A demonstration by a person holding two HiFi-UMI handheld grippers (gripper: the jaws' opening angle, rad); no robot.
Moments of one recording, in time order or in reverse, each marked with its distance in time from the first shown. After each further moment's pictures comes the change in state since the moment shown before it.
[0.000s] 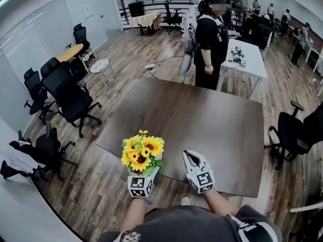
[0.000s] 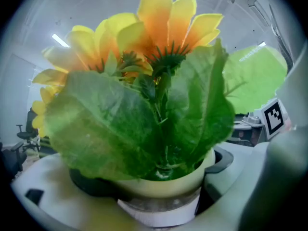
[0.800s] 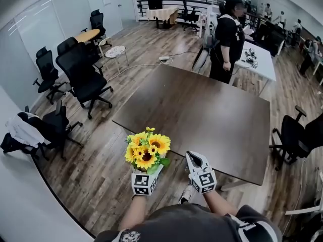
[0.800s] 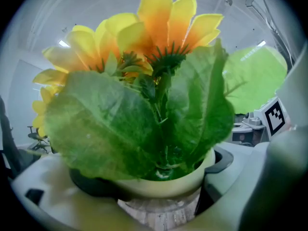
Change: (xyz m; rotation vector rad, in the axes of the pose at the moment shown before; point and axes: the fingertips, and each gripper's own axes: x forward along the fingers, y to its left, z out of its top) left arm -0.161 0.031 -0.023 0.008 0.000 0.058; right arm -0.050 0.157 -0.011 0.016 0.060 0.071
